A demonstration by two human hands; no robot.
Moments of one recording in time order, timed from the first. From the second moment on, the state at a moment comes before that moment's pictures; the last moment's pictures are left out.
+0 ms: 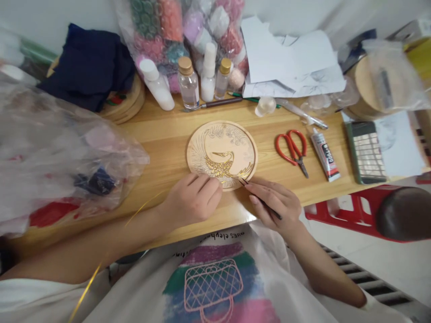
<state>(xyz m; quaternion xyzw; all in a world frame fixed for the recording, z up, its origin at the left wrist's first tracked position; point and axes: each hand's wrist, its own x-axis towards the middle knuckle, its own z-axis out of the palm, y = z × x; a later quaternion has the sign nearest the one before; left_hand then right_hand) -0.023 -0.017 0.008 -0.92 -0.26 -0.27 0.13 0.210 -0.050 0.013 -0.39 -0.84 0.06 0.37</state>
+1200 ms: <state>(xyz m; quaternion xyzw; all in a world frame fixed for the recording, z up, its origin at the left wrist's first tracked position) -0.028 -0.027 0.022 -0.92 -0.24 -0.29 -0.03 0.227 -0.034 0.028 -0.34 -0.92 0.01 0.19</state>
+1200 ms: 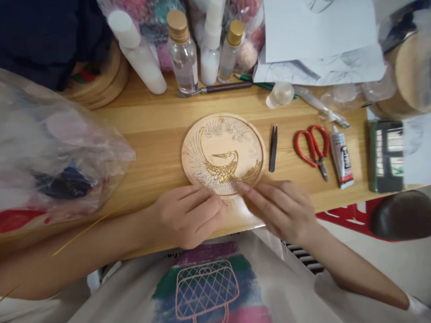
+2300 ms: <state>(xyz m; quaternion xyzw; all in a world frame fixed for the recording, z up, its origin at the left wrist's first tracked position) -0.028 -0.012 0.025 -0.93 -0.20 -0.30 -0.01 0.200 -0.033 0.026 -0.33 -0.94 -0.04 0.10</state>
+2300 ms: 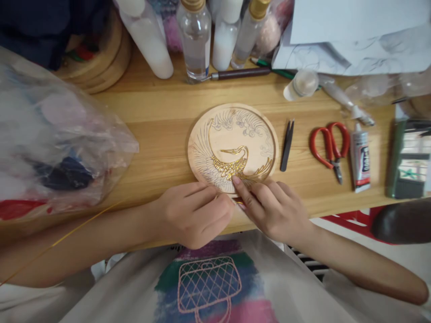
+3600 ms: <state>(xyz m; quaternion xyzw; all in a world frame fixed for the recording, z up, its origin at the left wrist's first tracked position) -0.030 -0.017 0.013 -0.93 -0.19 -0.31 0.00 0.203 -0.035 0.021 -0.32 -0.94 0.01 0.13</state>
